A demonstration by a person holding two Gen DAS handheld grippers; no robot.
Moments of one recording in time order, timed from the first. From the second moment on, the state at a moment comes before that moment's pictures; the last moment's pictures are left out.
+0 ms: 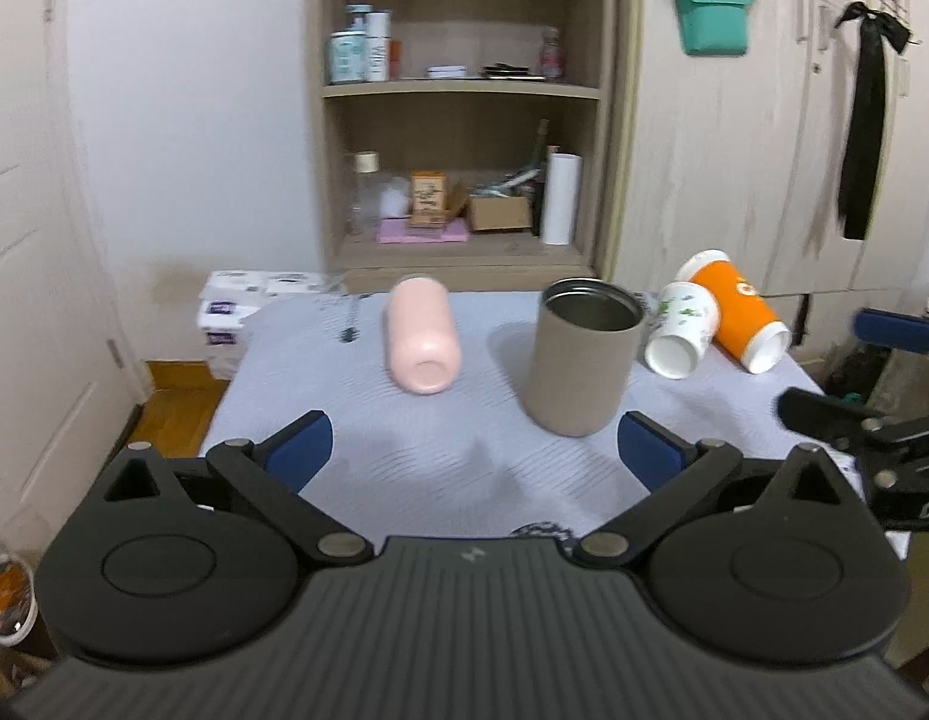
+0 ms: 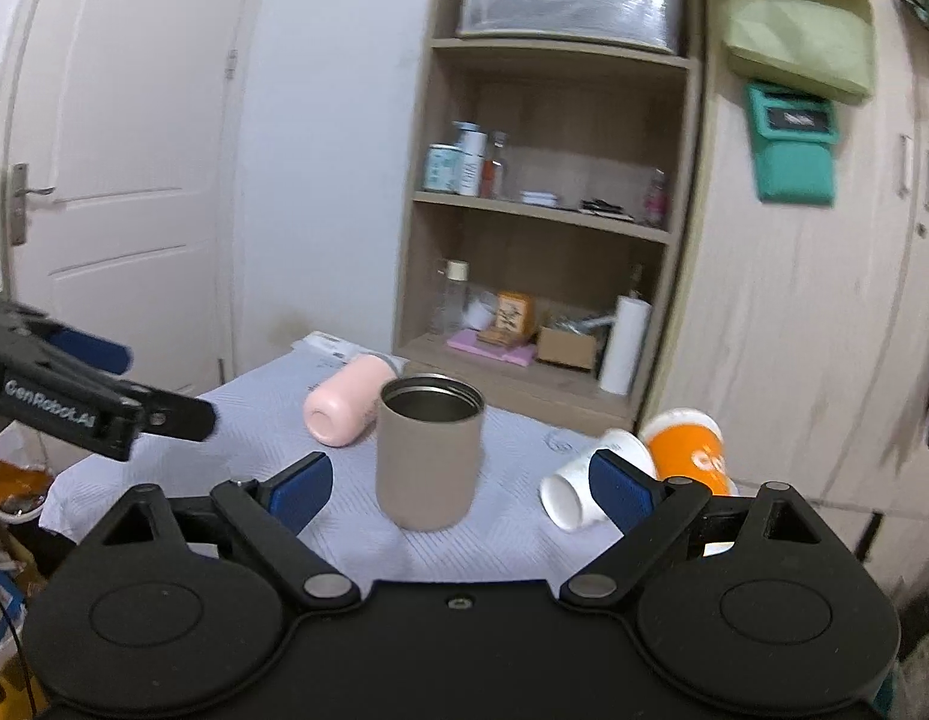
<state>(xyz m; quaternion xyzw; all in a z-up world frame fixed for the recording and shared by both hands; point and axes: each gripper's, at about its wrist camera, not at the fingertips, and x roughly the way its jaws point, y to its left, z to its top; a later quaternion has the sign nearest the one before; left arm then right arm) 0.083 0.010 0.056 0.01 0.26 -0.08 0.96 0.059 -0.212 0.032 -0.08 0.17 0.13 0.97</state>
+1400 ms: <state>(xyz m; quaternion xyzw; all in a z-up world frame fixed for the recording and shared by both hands) 0.037 0.008 0.021 0.02 0.20 -0.02 0.98 0.018 -0.214 -0.003 -0.02 0.15 0.02 0.99</state>
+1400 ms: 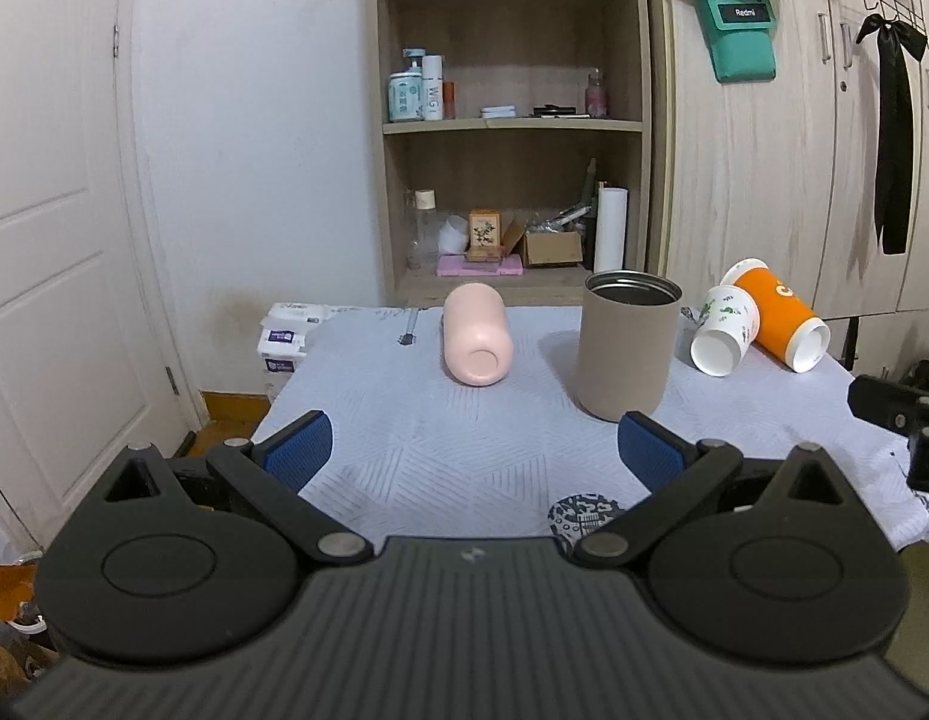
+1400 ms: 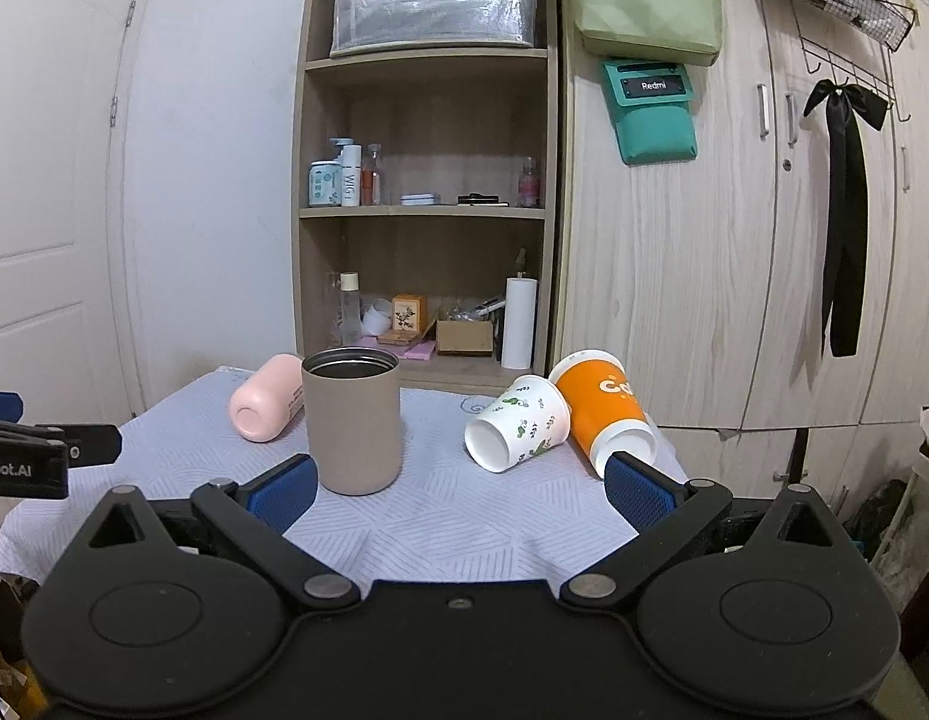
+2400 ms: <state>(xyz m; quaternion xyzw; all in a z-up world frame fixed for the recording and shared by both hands) 0.042 0.013 0.016 0.03 0.23 0.00 0.97 0.011 -0.206 0.001 -0.04 0.14 0.00 0.99</state>
